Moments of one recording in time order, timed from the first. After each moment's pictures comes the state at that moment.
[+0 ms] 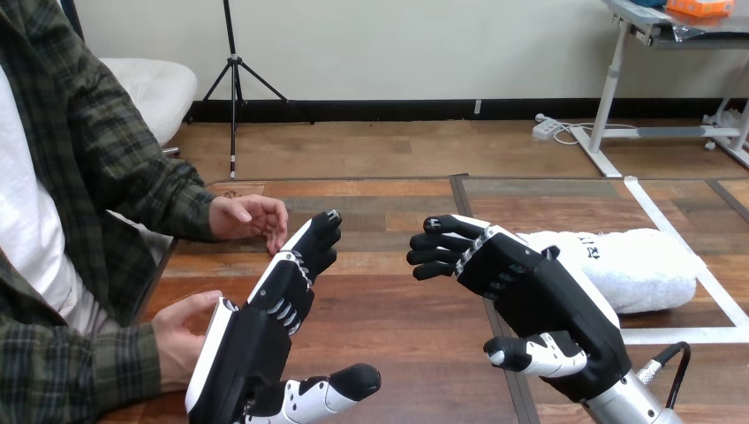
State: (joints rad) left arm 0.30 0.10 -0.17 0.15 -0.16 -0.87 -0.26; right arm -0.11 -0.13 -0.12 0.56 0.46 -0.73 1.02
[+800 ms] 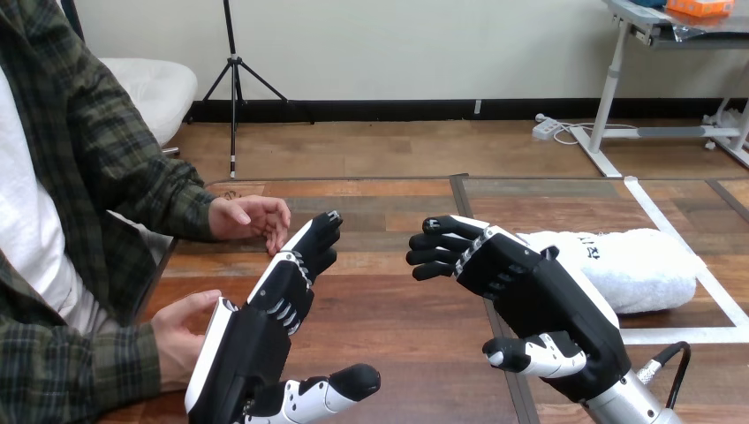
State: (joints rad) left arm 0.30 0.10 -0.17 0.15 -0.15 -0.87 -0.26; right arm -0.11 -0.13 -0.12 0.56 0.45 -0.73 1.02
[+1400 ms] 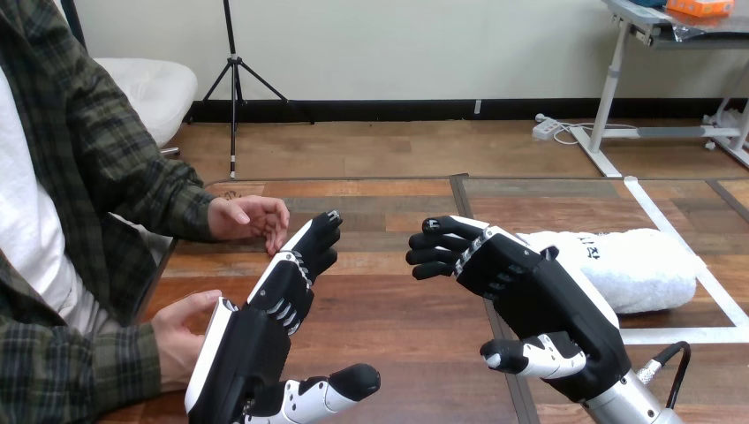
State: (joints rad) left arm 0.30 0.10 -0.17 0.15 -0.15 -0.87 -0.26; right arm -0.11 -0.13 -0.12 0.56 0.45 -0.74 1.02
